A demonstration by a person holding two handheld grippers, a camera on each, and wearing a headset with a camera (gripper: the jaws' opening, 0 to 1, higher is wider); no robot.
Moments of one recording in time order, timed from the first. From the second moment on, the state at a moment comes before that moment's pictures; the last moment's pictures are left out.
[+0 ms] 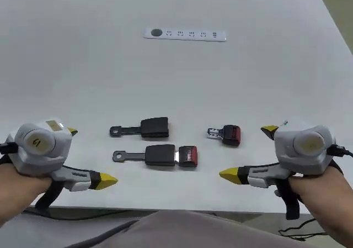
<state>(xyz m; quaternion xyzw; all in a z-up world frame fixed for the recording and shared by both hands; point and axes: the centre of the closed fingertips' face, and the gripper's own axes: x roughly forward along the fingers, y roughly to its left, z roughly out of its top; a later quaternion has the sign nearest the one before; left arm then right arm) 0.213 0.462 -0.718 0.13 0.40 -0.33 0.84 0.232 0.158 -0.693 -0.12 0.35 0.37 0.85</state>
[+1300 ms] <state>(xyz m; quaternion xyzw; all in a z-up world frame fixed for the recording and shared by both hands) 0.211 0.457 -0.688 0.10 0.37 -0.29 0.88 0.223 0.148 -0.687 -0.11 0.34 0.34 0.87</state>
